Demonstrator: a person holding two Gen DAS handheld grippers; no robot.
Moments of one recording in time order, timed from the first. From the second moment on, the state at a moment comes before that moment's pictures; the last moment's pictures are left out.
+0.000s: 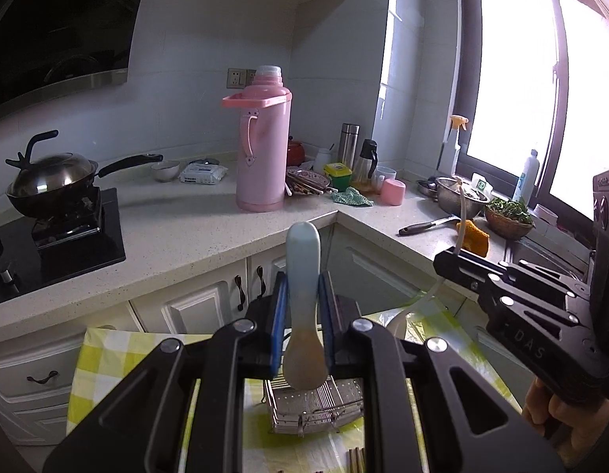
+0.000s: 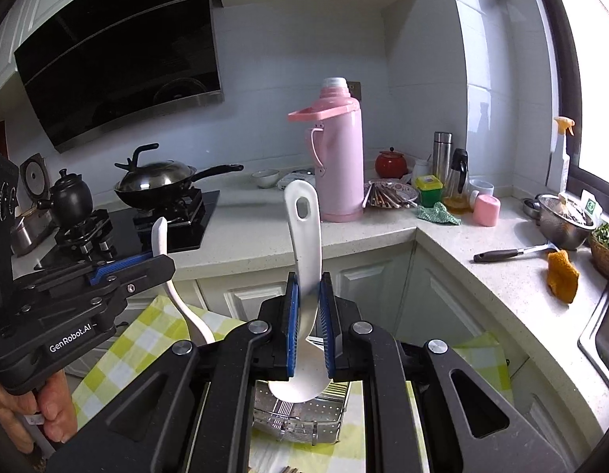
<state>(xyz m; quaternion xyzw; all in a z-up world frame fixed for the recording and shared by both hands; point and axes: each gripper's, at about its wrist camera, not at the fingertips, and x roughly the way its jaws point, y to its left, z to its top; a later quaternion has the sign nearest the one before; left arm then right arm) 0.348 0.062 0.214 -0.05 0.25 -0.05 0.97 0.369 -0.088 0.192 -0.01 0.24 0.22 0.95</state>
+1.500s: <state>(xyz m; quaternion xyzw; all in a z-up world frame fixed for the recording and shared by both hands) 0.365 0.052 0.118 -0.04 0.32 -0.02 0.95 0.375 -0.112 0.107 0.01 0.30 0.18 0.94</state>
